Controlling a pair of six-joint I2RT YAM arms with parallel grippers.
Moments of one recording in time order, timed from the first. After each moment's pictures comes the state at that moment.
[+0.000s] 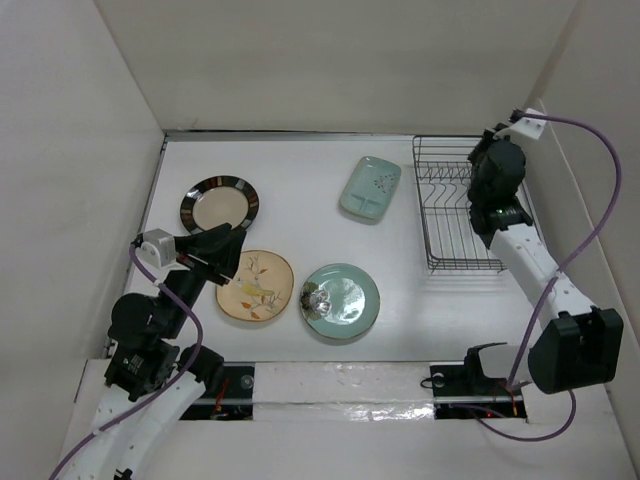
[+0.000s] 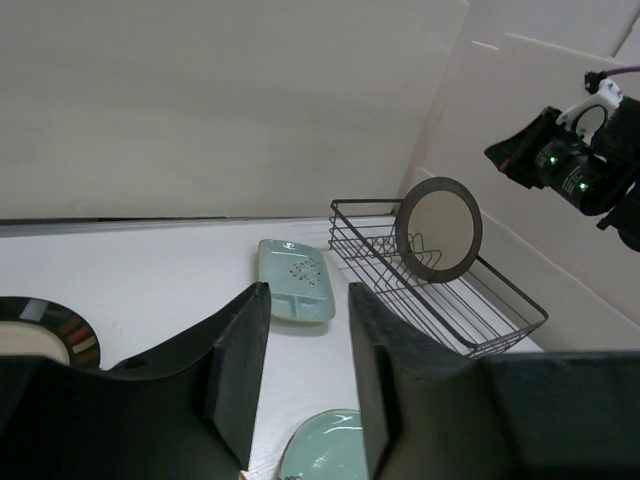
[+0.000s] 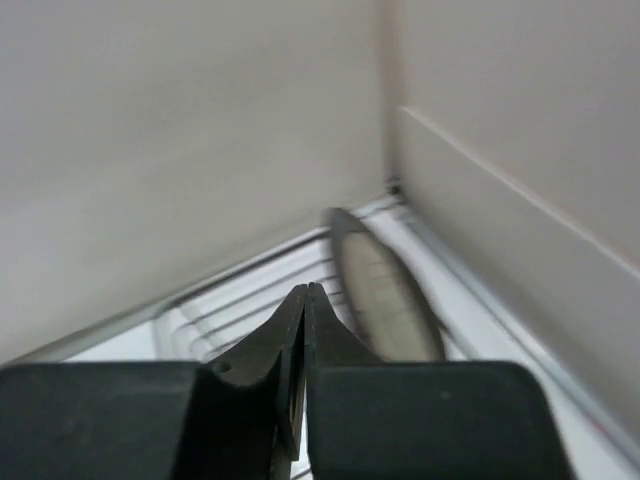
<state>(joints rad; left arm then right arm) -0.49 0.27 0.67 -0.10 0.00 -0.33 0.13 1.29 1.06 0.31 0.57 0.13</state>
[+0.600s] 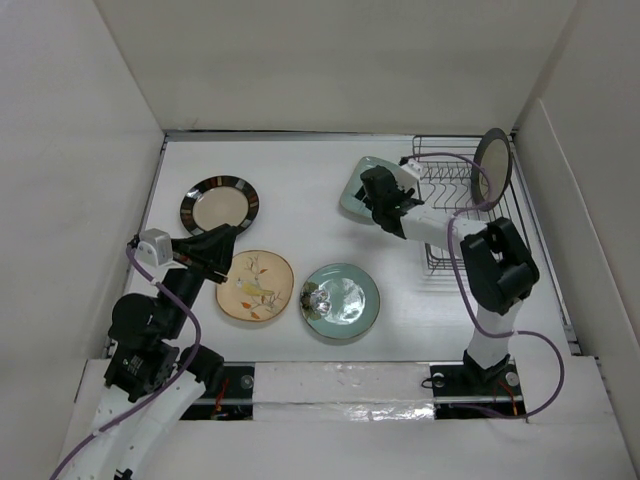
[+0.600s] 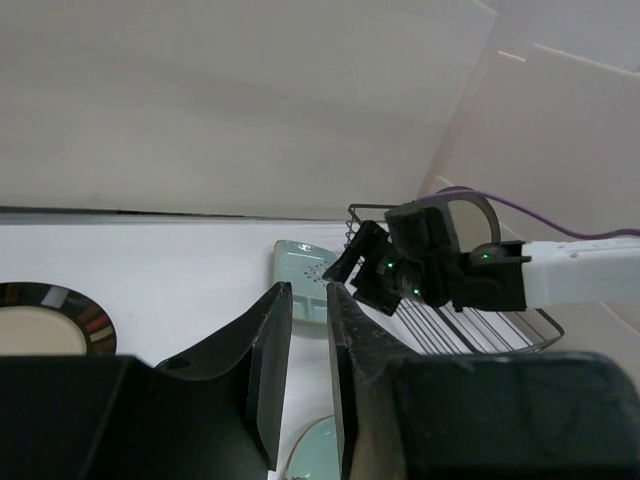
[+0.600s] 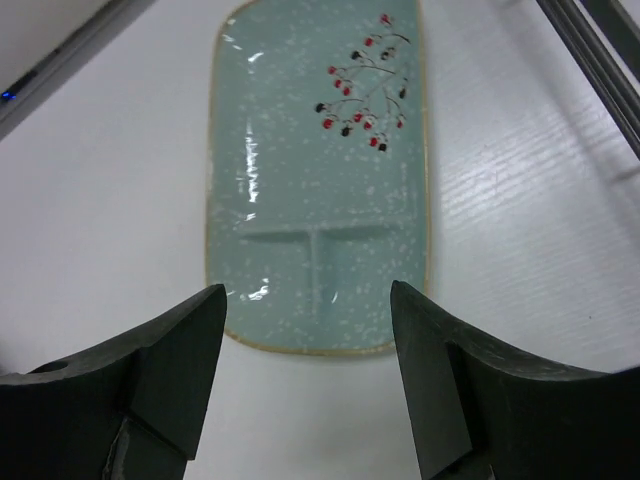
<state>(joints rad) -0.49 0.27 0.67 -0.12 -0.06 -0.34 0.56 1.84 1.22 0.01 0.62 0.88</state>
